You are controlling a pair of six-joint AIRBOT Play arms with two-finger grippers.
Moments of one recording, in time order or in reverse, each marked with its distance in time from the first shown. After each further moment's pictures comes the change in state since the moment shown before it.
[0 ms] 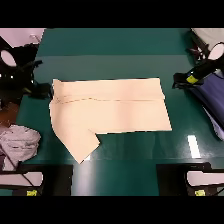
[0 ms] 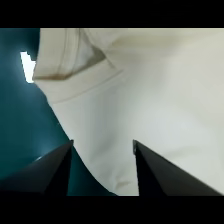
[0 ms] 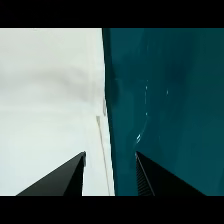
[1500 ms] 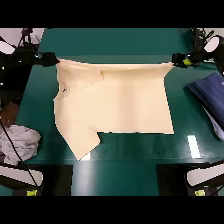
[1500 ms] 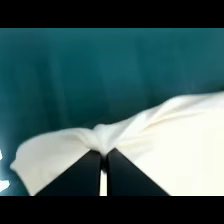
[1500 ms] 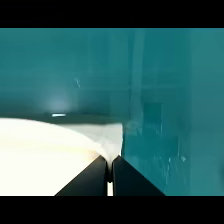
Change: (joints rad) left arm -0.003 -0.205 0.318 -0.385 0.459 0.291; right arm 0.018 -0.196 0.211 -0.008 -0.344 0.048
